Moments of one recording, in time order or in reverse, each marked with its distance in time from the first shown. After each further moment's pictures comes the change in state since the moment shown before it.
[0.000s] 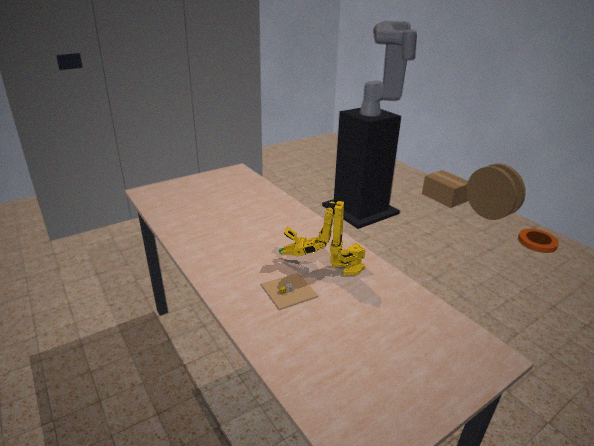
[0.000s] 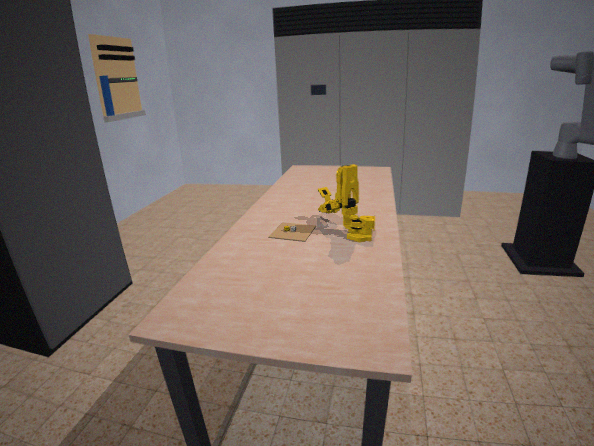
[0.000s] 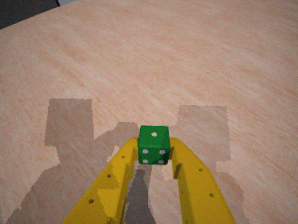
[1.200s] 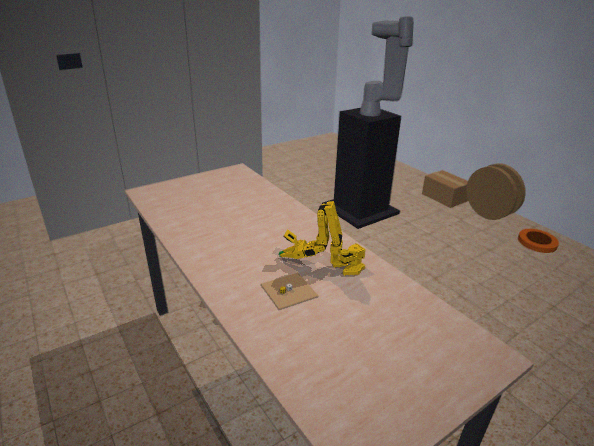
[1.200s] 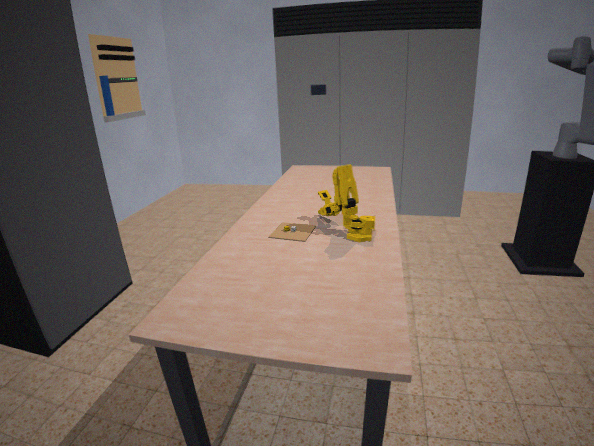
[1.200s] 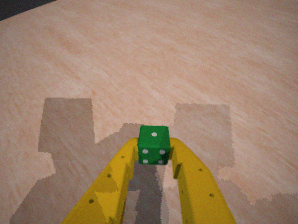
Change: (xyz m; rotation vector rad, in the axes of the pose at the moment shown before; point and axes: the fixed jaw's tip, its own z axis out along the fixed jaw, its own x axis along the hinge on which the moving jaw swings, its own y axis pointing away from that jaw) arm 0.011 0.000 0.005 0.000 -0.004 0.000
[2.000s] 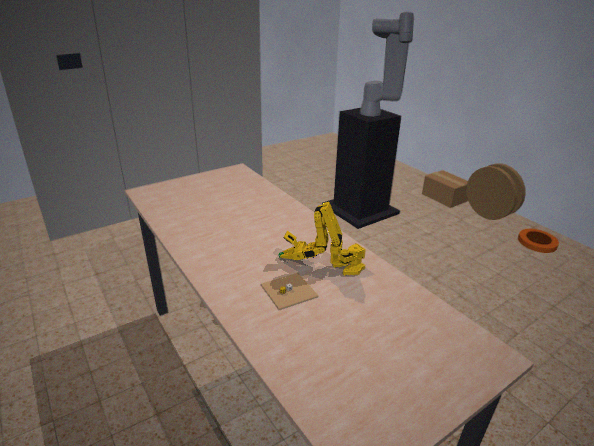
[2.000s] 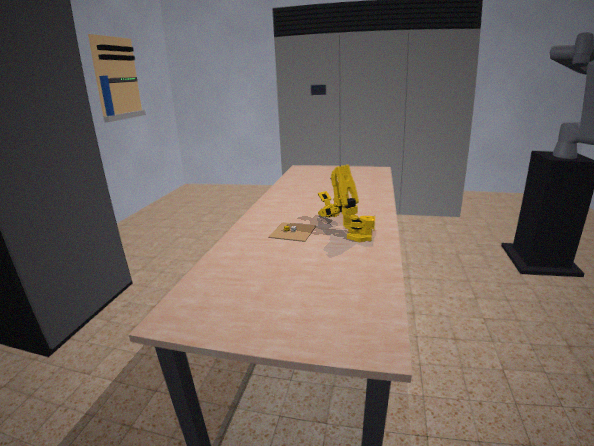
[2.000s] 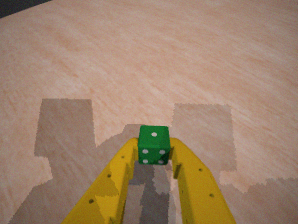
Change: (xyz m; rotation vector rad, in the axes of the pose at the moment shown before) arm 0.004 0.000 0.003 0.000 -0.009 0.000
